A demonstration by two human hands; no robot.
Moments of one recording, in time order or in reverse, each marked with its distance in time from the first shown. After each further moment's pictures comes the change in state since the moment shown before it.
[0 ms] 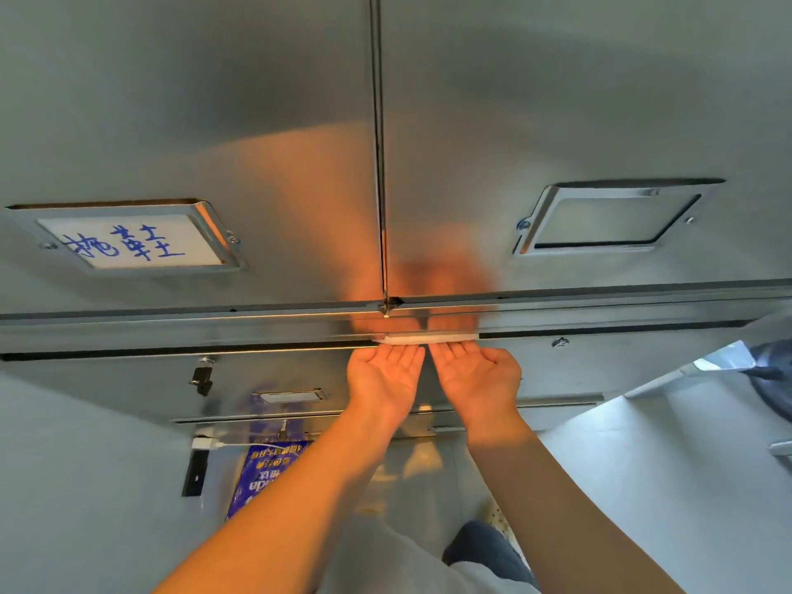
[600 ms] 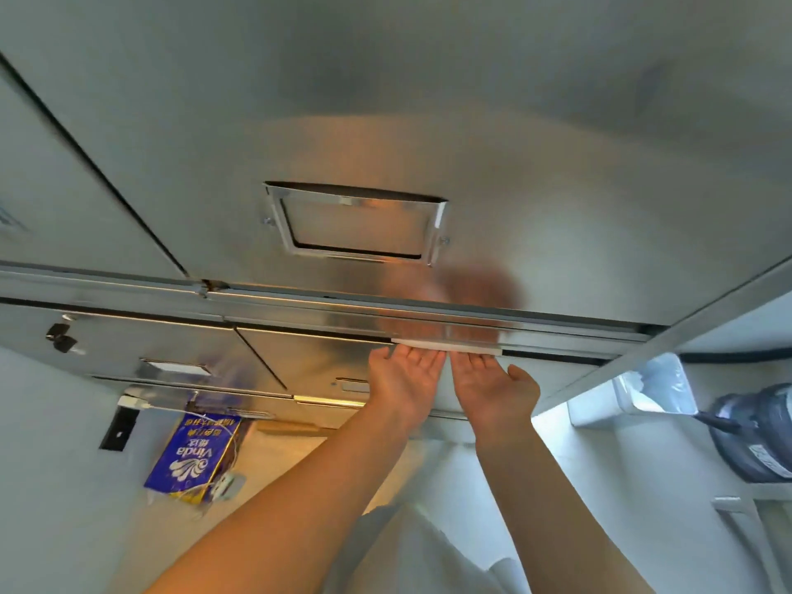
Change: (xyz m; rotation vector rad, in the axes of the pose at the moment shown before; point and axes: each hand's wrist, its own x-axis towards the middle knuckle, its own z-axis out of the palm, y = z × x) left_hand 0.032 -0.224 0.104 -0.023 0.026 0.070; right_hand -0.006 -0.239 -0.031 0.044 0.129 0.011
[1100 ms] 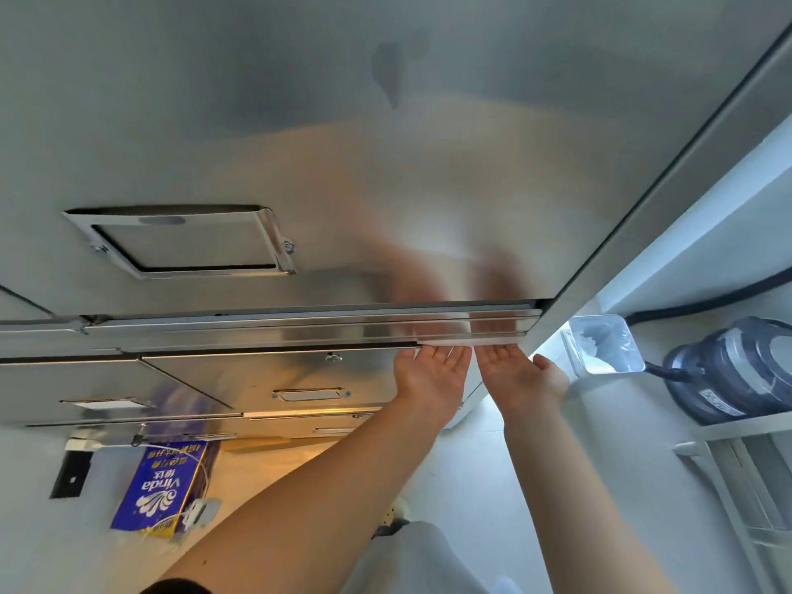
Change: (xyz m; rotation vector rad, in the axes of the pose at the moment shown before) left_hand 0.013 -0.115 0.055 0.029 0.024 -0.198; right_hand -0.001 -0.133 -0.017 0.120 -0.023 -0.097
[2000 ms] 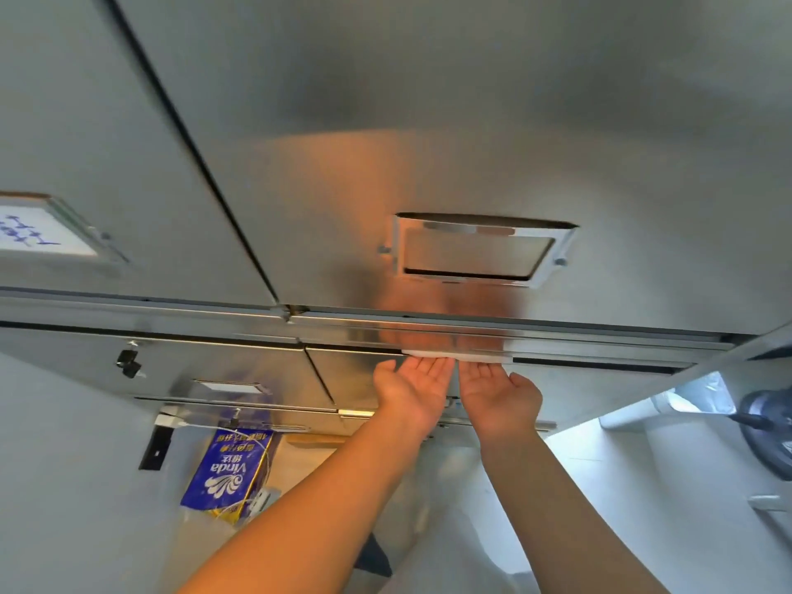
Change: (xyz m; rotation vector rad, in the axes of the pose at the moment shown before) left_hand -0.052 0.196 -0.096 -0.128 0.054 0.108; right_hand -0.019 0.234 0.003 -0.110 0.089 0.027
